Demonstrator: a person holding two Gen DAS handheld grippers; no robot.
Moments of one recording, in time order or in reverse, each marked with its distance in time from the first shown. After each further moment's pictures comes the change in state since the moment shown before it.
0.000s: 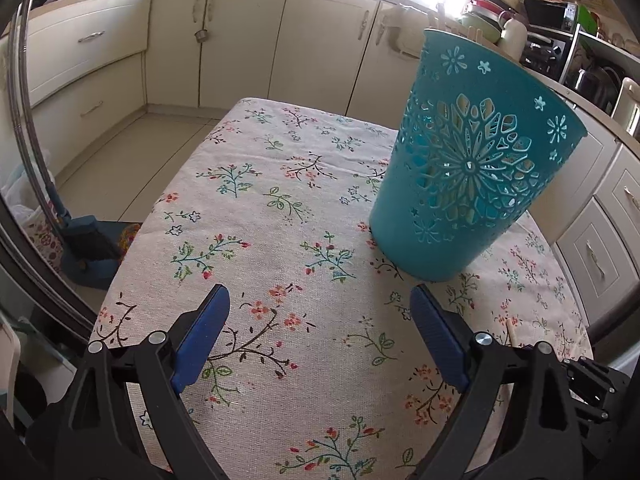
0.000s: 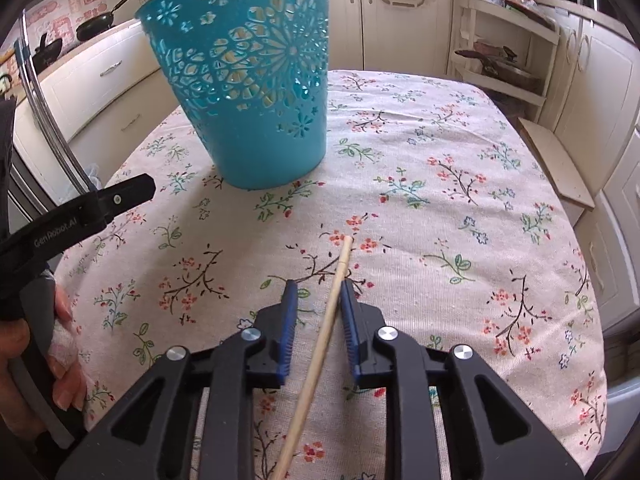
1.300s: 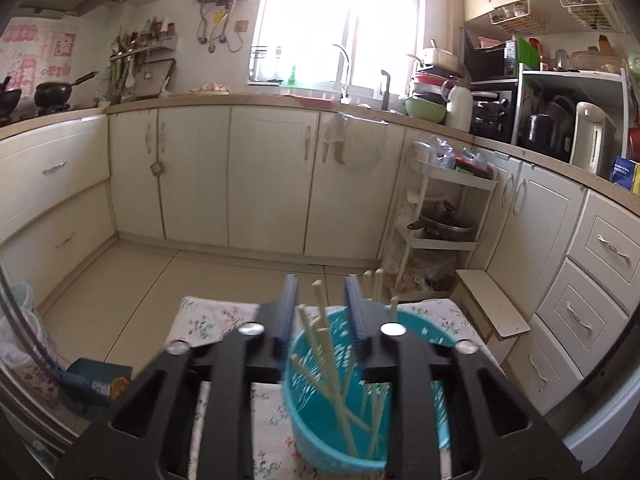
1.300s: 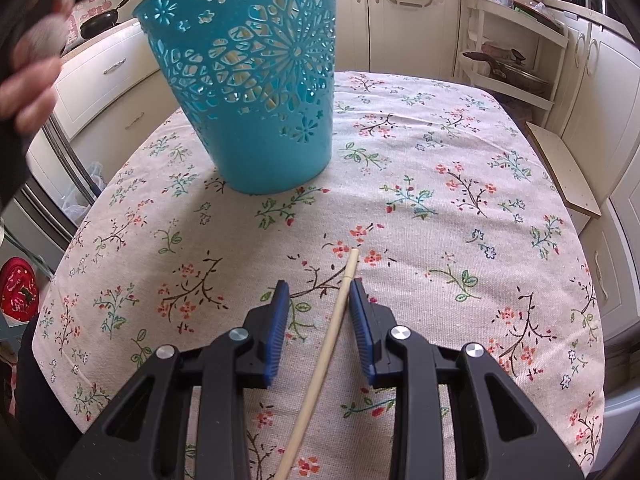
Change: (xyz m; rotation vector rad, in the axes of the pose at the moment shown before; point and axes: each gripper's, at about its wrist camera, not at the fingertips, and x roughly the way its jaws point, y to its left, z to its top) left arm -0.052 -0.080 0.139 0.147 -0.367 -0.055; right arm 0.006 -0.001 0.004 -0.008 0.006 0.027
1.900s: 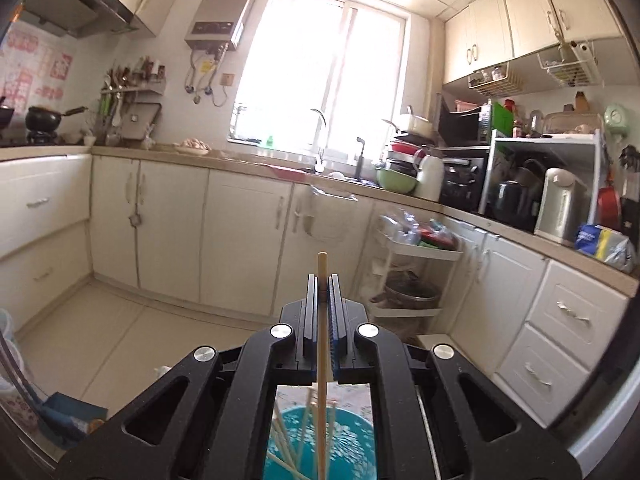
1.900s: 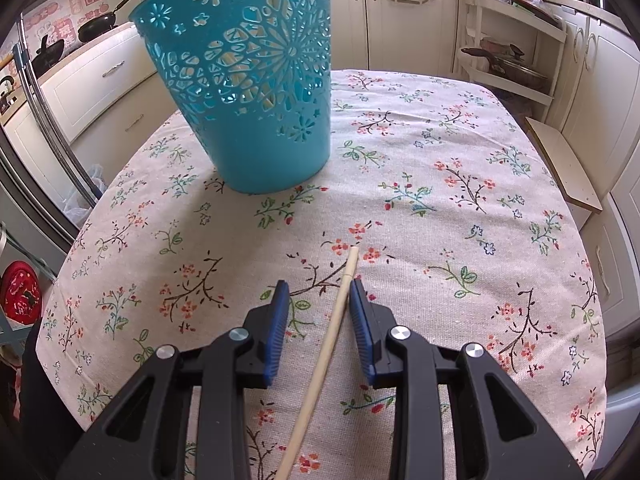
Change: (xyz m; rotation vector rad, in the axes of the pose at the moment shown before) left arm -0.047 -0.026 0.090 -0.029 -0.204 -0.107; right arm -0.001 -0.003 0.000 0.013 0.007 0.008
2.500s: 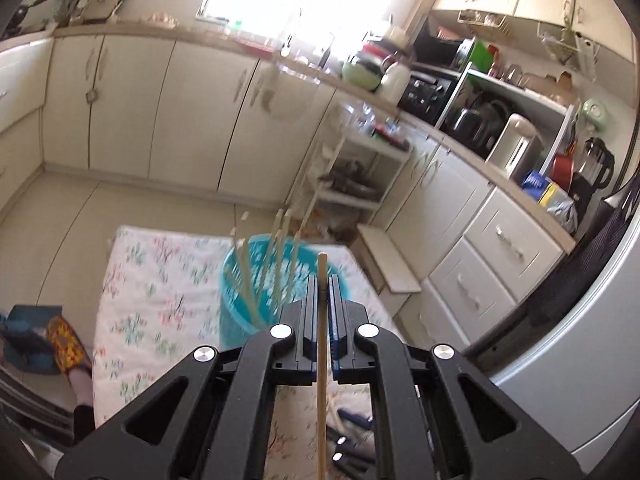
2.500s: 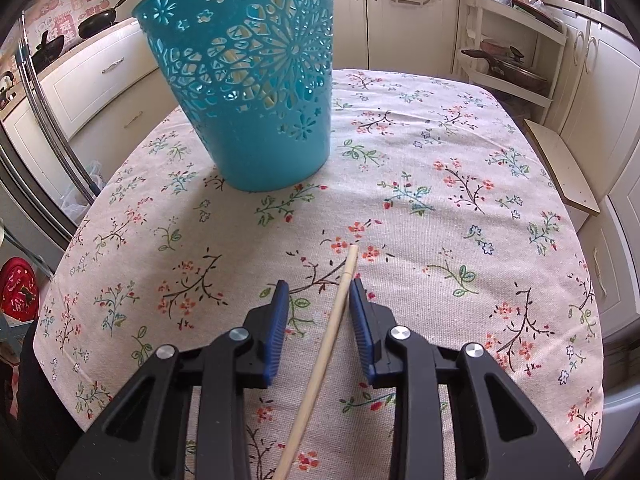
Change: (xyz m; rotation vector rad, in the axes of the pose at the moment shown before) left arm -0.030 0.041 -0.066 -0.136 0.413 -0.267; right arm -0.001 0.002 -0.001 -0.007 0.003 -0.011
